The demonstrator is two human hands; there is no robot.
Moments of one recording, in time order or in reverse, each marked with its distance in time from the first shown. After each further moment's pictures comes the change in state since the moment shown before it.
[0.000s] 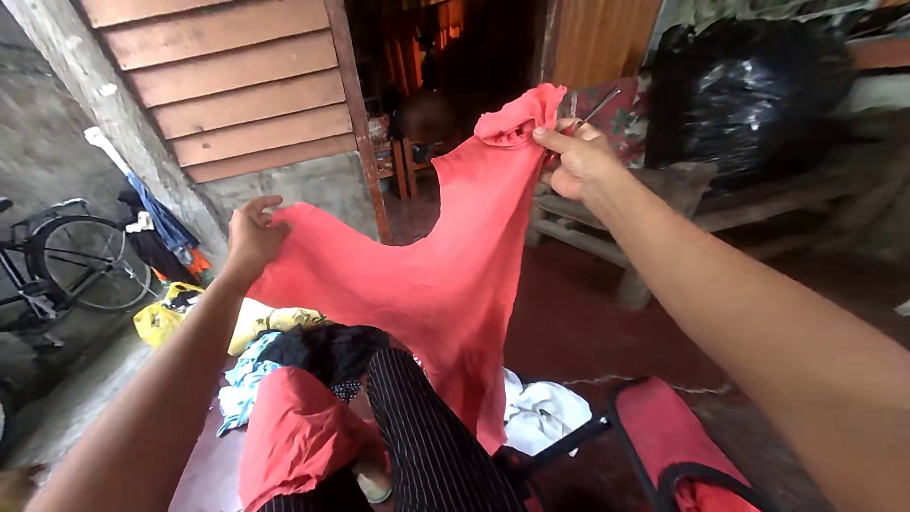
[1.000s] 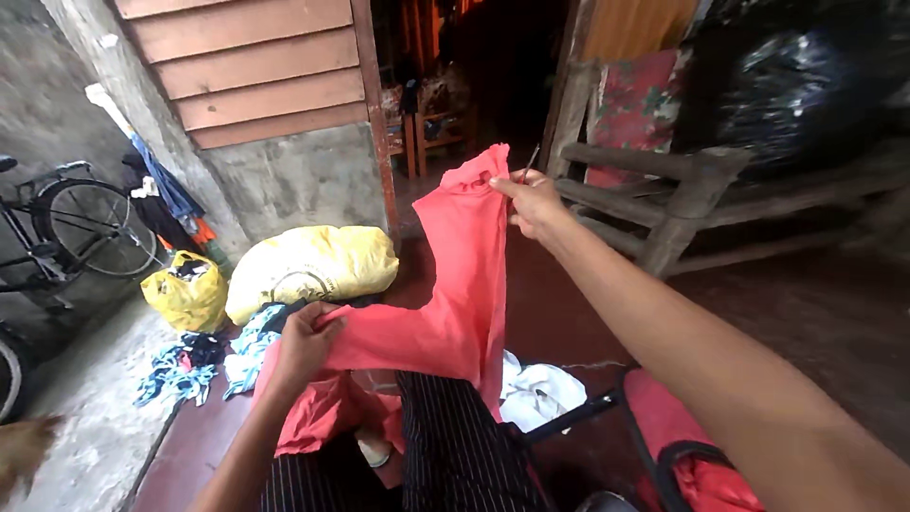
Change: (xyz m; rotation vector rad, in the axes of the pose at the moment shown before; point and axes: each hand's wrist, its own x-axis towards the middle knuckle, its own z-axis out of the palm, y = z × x) left_hand -0.192 -0.055 0.051 -0.216 -0.193 -0.087; right_hand -0.061 0.086 0.045 -0.299 -0.002 0.164
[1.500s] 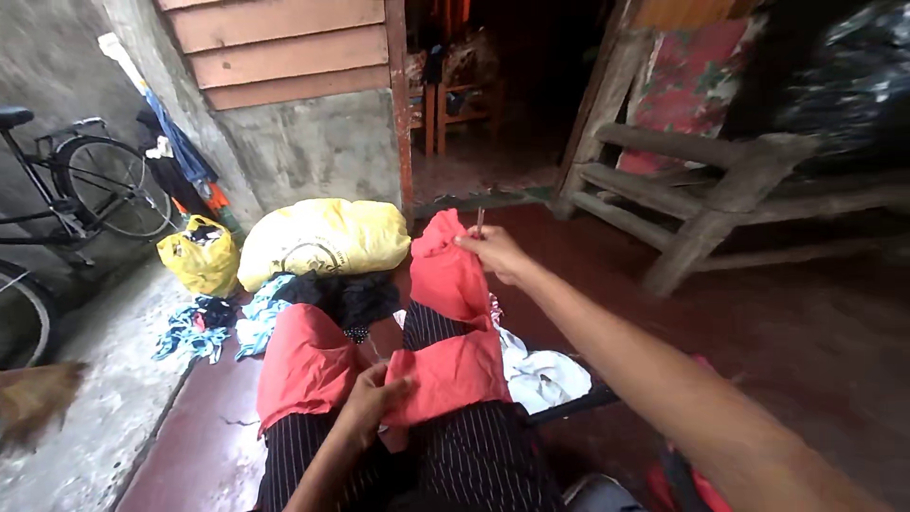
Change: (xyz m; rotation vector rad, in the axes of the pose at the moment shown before) left_hand -0.103 -0.065 0.095 -0.650 -0.251 -0.586; right_hand -0.068 0.085 0.047 -0.326 -0.403 0.138
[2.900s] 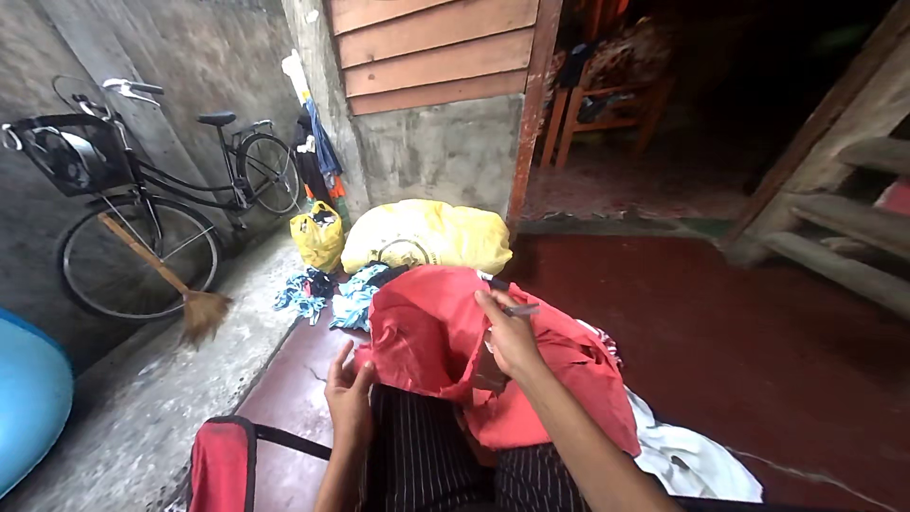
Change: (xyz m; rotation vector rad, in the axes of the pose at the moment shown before) left_hand -0.078 -0.004 -0.123 -0.254 0.848 0.664; right_hand -0.098 -0.011 0.198 0.564 -0.034 -0.087
